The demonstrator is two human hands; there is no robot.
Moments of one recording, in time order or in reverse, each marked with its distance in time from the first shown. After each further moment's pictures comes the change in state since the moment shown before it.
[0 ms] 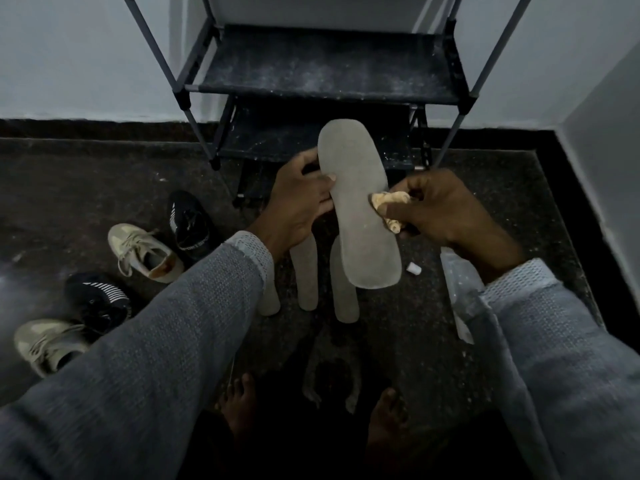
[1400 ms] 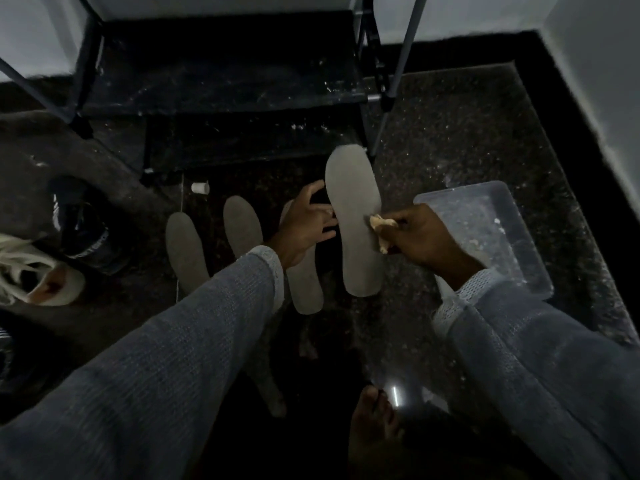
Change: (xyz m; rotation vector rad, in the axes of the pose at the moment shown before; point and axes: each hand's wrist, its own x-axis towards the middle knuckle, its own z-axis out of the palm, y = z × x) left_hand 0.112 -0.202 0.058 0.354 -0.189 -0.290; right_hand 0.056 0.261 0.015 0.200 0.104 0.192
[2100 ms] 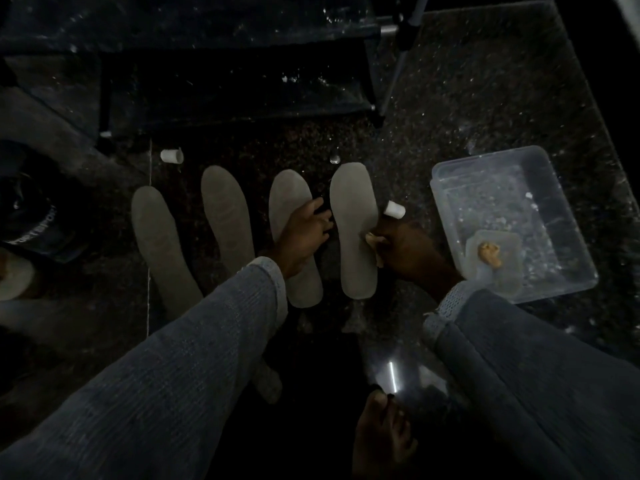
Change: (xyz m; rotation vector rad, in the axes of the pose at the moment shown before) left_hand 0.060 -0.092 0.007 -0.064 -0.011 -0.146; right_hand 0.036 0.120 0.038 -0.627 -0.111 -0.064
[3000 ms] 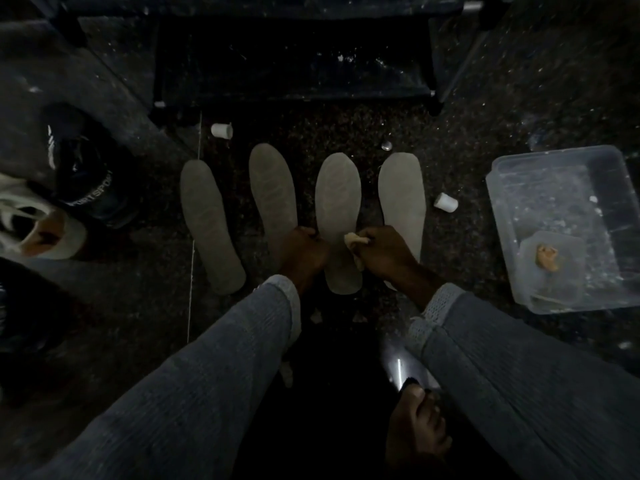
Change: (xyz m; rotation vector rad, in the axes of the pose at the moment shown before) left_hand -0.011 -0.065 -0.067 0.283 0.412 -0.022; right_hand 0.015 -0.085 0.070 0.159 -0.106 0.171
